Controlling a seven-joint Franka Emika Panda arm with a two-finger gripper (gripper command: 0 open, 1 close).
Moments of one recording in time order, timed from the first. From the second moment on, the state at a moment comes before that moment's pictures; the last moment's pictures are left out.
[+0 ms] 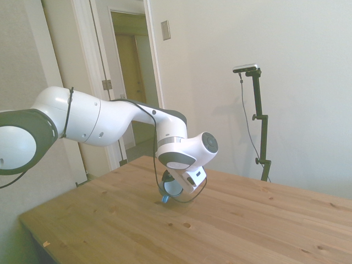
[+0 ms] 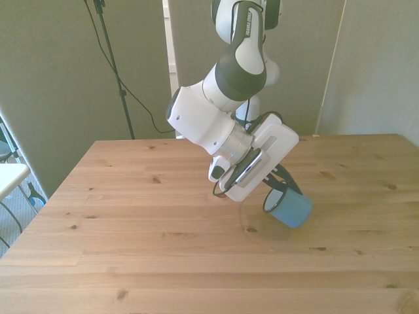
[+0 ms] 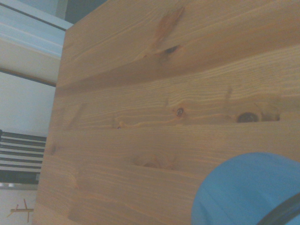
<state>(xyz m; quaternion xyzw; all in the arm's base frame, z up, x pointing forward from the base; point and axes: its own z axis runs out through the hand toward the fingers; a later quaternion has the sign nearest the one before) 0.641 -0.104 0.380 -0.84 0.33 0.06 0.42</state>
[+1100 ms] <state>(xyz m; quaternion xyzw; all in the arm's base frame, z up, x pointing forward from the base) 0.659 -0.017 0.404 -0.93 0.37 -0.06 0.00</state>
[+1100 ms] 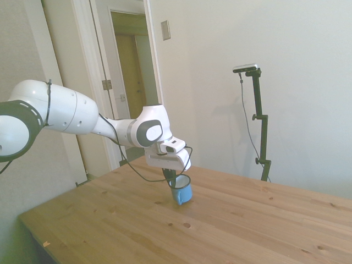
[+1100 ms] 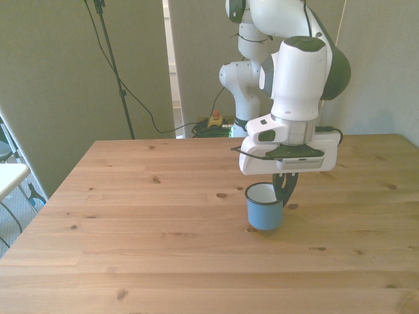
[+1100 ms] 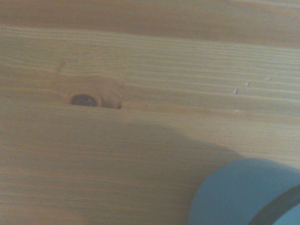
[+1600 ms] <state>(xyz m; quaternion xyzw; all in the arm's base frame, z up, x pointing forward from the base) 0.663 -0.027 0.394 -0.92 0.39 -0.03 0.02</state>
